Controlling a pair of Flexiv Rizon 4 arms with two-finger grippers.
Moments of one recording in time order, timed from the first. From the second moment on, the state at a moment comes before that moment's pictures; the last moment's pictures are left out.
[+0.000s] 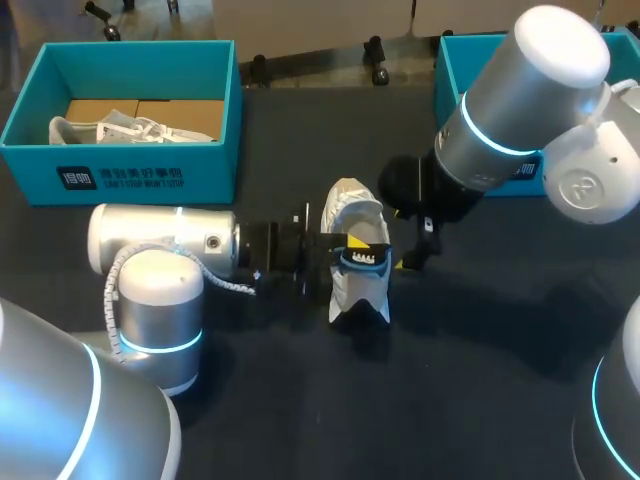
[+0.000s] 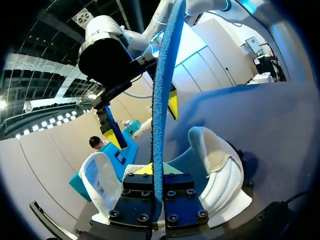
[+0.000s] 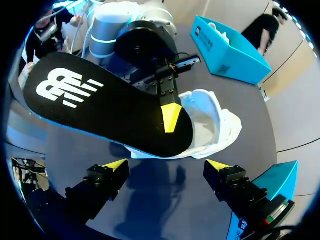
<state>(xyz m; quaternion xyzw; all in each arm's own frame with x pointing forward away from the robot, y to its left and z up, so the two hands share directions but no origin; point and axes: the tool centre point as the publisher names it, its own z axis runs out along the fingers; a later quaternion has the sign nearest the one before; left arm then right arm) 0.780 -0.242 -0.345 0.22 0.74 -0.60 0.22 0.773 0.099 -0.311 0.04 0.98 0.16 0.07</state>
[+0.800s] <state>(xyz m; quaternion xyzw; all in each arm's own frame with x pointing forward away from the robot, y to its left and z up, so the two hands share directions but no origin) 0.762 -0.227 -0.322 0.22 0.72 -0.62 0.22 0.773 0.099 -0.311 0.04 0.98 0.16 0.07</state>
